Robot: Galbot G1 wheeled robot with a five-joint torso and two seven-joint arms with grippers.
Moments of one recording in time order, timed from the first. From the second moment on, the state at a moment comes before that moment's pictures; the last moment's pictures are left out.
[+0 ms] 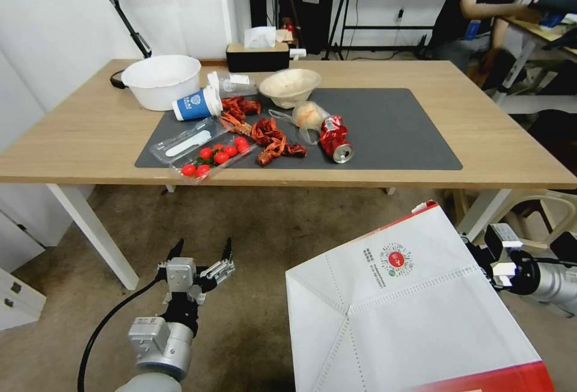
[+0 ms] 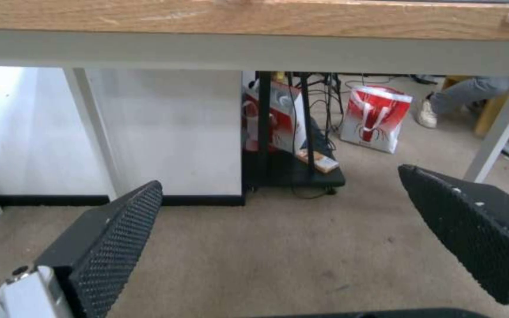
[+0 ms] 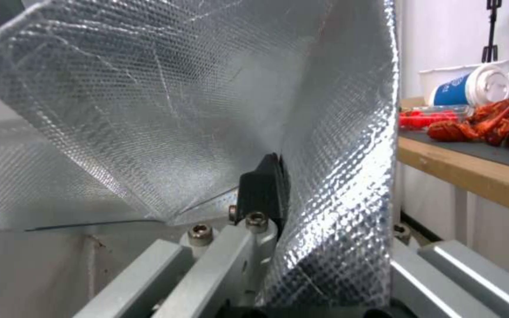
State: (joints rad) left arm 1.81 -1.39 -0.44 -2.29 -0.19 0.09 -0.15; right arm -1.44 0.62 0.67 1.81 1.13 0.04 -1.37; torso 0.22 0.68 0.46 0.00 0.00
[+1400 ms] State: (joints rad) left arm 1.81 -1.38 -0.44 -2.30 -0.19 0.09 -0.14; right arm -1.45 0.63 0.68 1.84 1.14 0.03 -1.37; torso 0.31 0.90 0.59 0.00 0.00
